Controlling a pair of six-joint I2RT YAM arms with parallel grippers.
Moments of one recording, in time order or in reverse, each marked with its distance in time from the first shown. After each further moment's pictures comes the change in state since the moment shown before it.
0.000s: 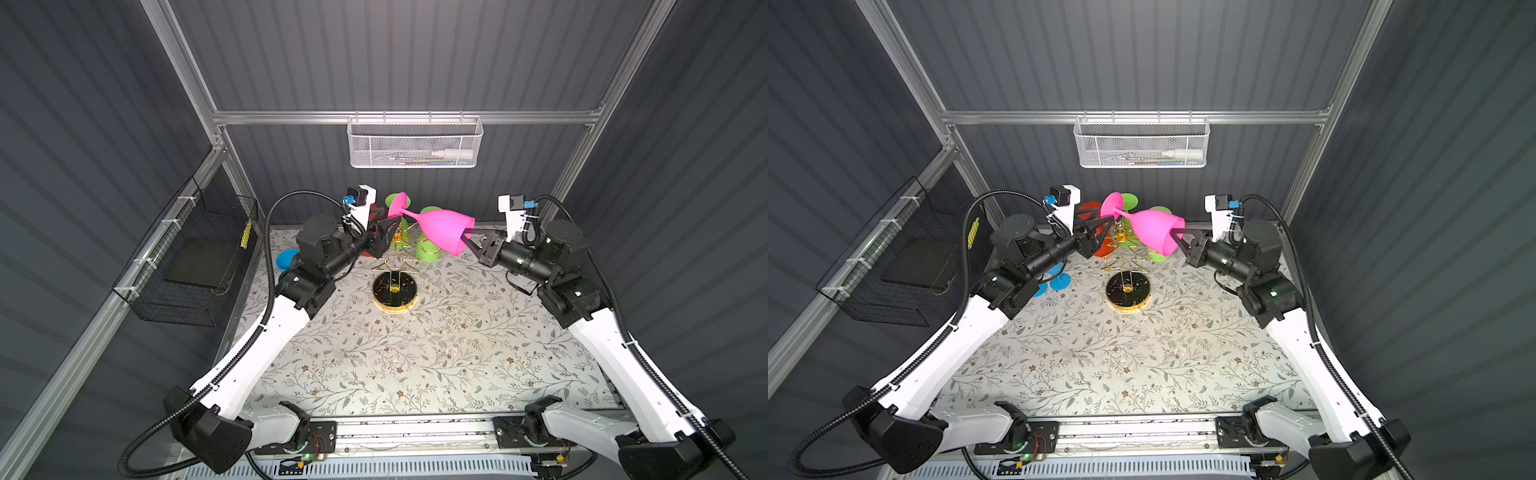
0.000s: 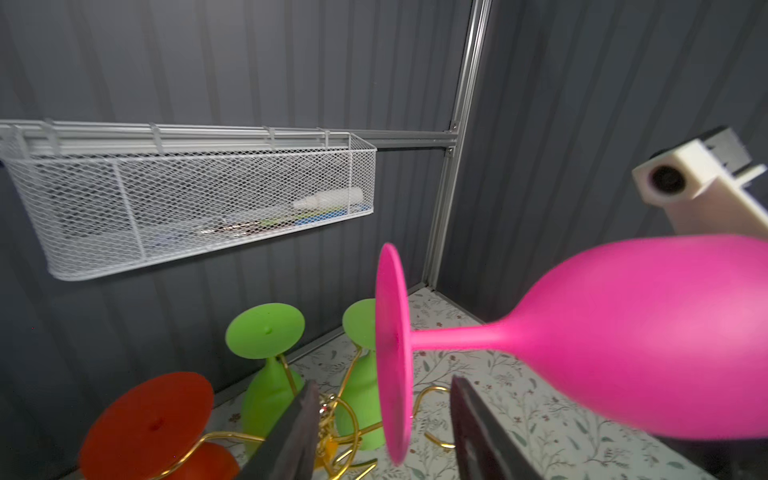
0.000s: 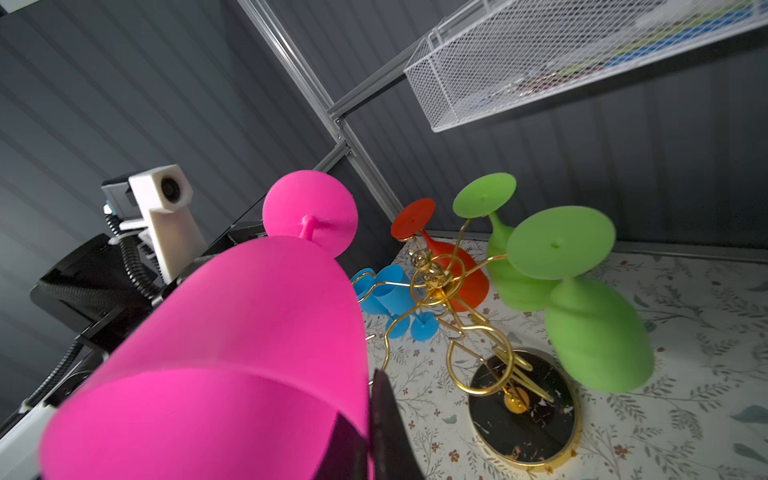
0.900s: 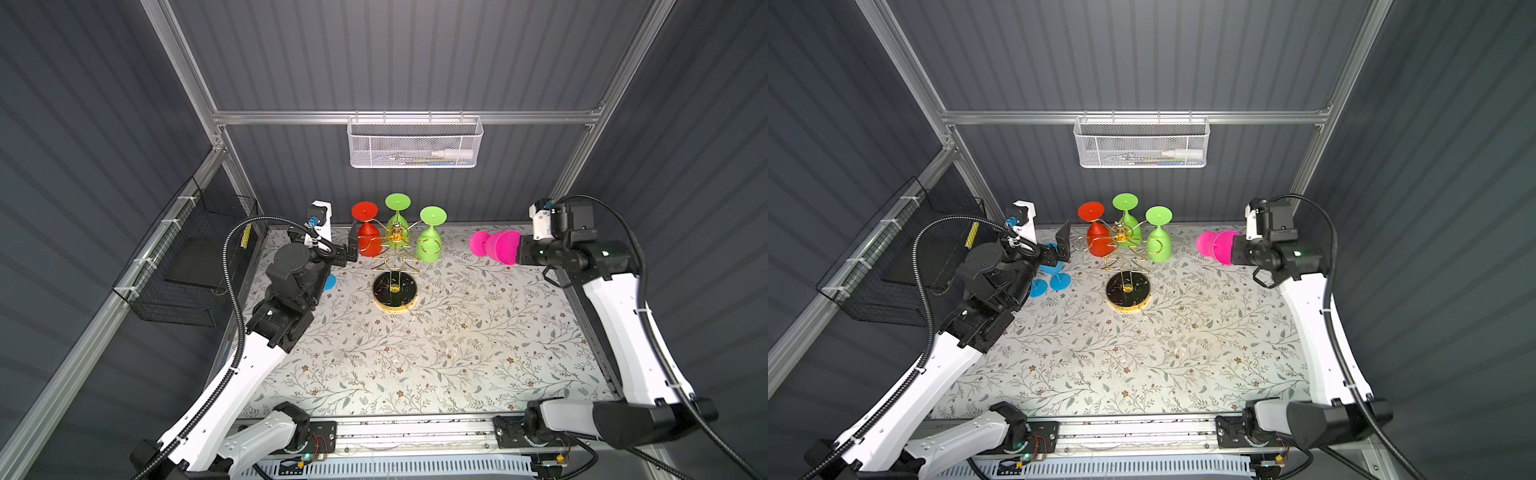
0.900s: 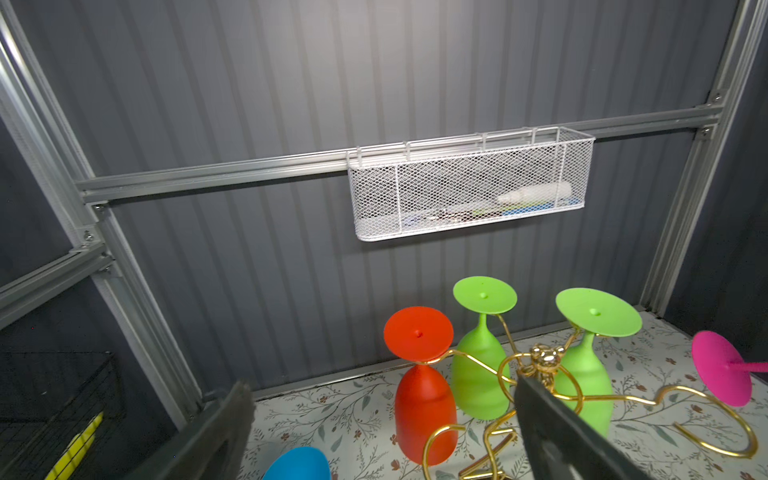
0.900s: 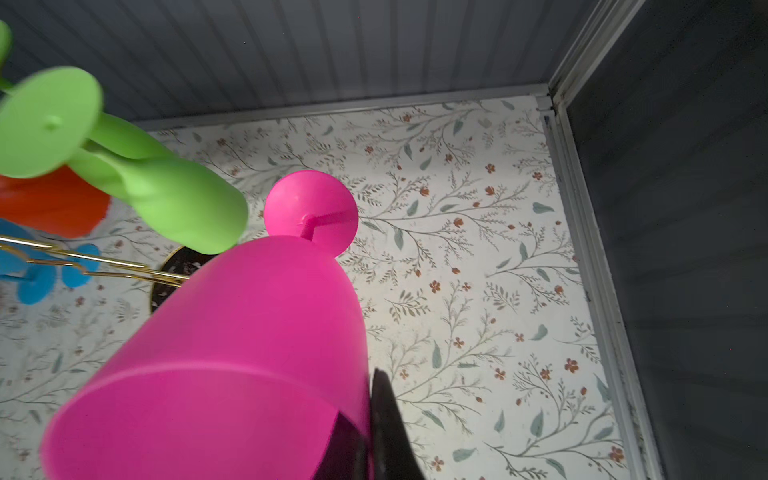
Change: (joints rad) left arm 0.022 -0.244 -0.201 -0.014 -0.535 0.201; right arm -0.218 0.275 0.385 -0.880 0.557 -0.413
